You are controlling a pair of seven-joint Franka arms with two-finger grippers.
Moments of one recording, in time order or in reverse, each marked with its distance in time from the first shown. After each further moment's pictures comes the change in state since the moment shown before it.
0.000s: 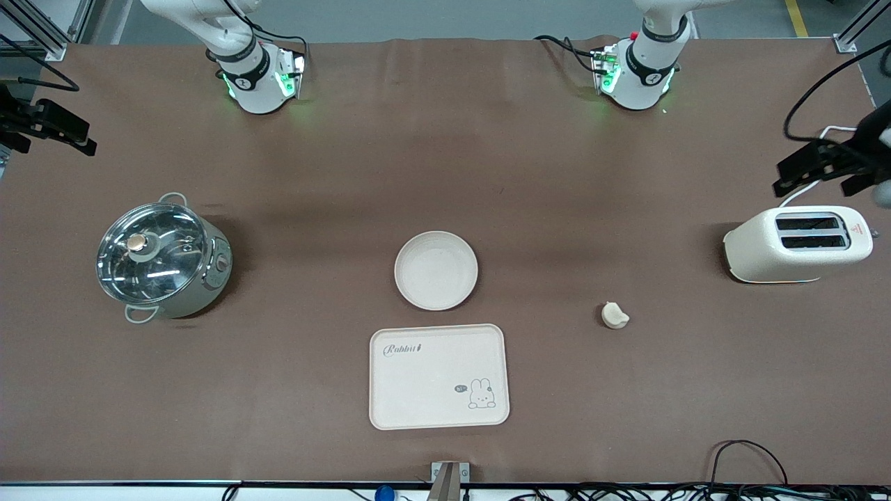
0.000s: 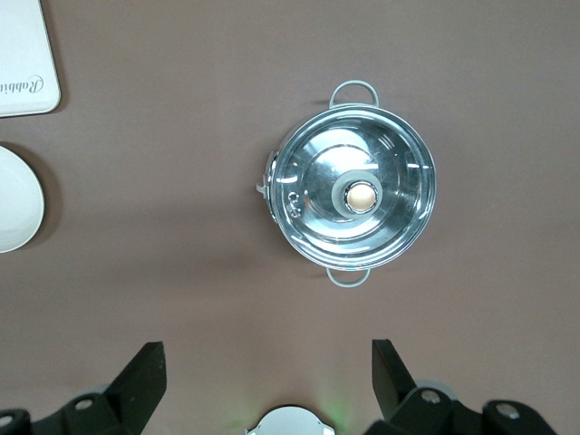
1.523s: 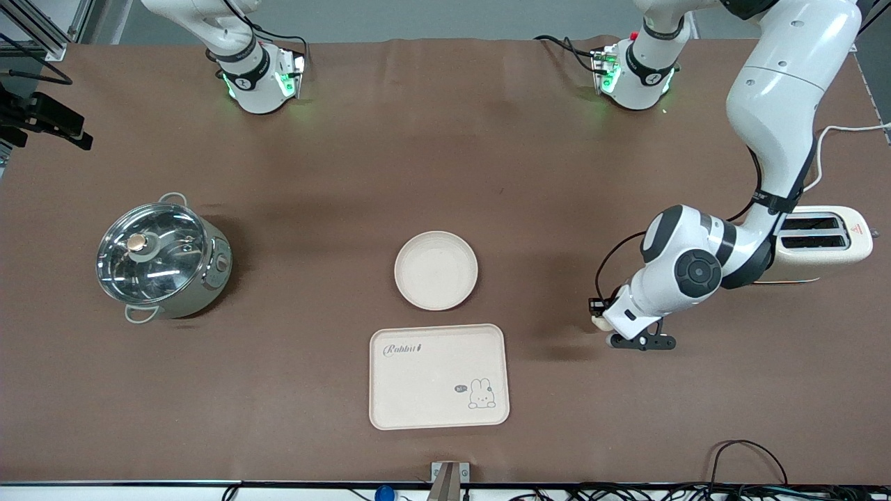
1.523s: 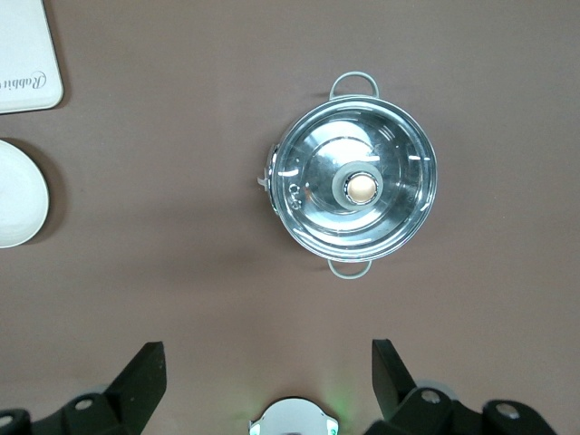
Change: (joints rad) left arm -0.004 0.627 -0.306 -0.257 0.294 0.792 -0.393; right arm -0.006 -0.006 -0.003 0.003 0.007 -0.020 0.000
